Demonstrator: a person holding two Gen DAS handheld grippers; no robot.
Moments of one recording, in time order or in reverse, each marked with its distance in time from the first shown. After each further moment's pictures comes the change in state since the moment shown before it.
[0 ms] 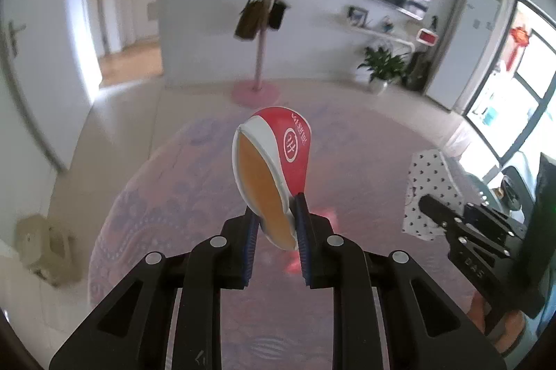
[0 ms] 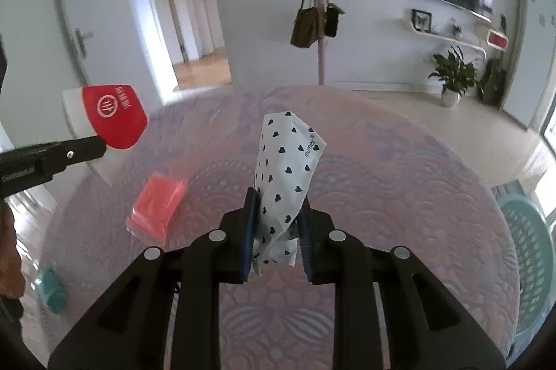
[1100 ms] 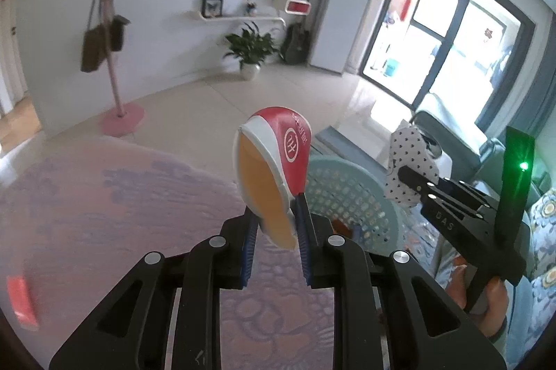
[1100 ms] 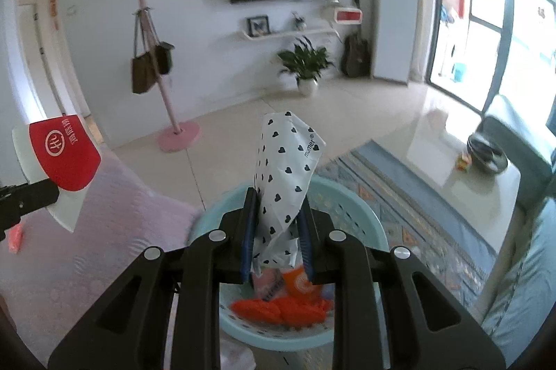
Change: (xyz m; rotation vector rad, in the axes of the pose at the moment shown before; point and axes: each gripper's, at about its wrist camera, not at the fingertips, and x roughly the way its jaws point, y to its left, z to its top) left arm 0.064 -0.309 -0.013 0.279 0.055 -0.378; right arm -0.130 -0.308 -0.058 0.314 -0.044 -0.445
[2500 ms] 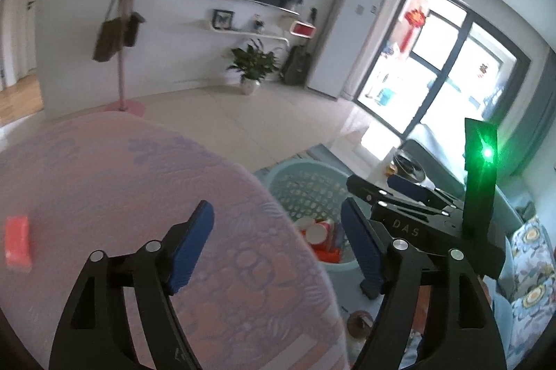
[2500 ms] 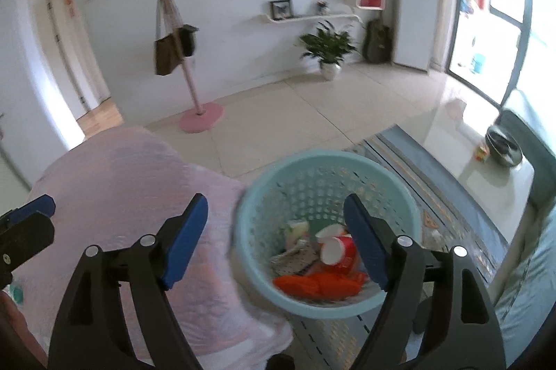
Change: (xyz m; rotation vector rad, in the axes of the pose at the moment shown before) left arm -0.072 0.030 -0.044 -0.119 -0.114 -0.026; right arm -0.040 0.072 -0.008 -0.070 0.024 0.125
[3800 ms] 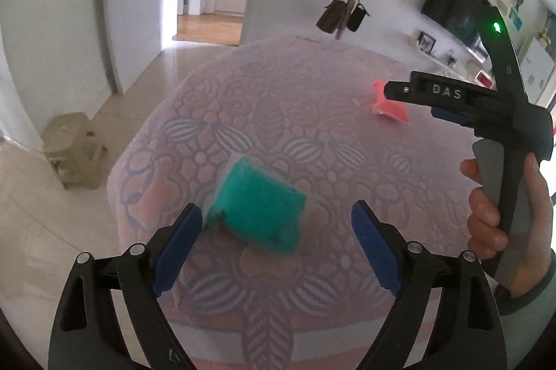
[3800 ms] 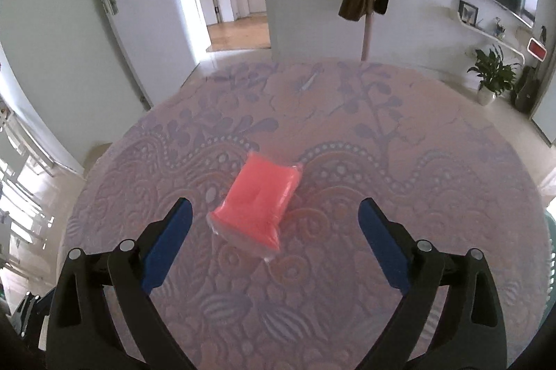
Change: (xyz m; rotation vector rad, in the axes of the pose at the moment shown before) left arm -0.195 0.209 -0.161 -0.436 -0.022 0.629; right arm 0.075 0.377 -0.062 -0.411 0.214 0.396
